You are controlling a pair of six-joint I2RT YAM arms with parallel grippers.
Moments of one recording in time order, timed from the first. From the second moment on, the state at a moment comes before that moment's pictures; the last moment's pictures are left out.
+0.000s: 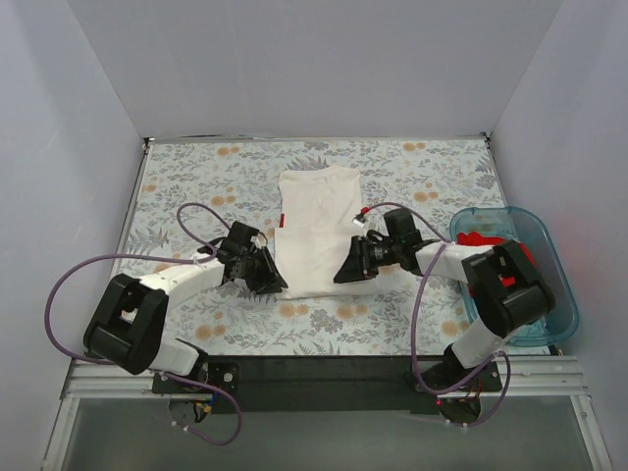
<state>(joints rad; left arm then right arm) -0.46 1.39 0.66 -0.30 0.31 -0.90 0.42 1.57 0.65 0.13 -0.96 0.53</state>
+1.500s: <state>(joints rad) -0.58 1.30 0.79 -0.70 -0.10 -0.84 0.64 1.49 0.83 -0.59 -0.04 0.42</state>
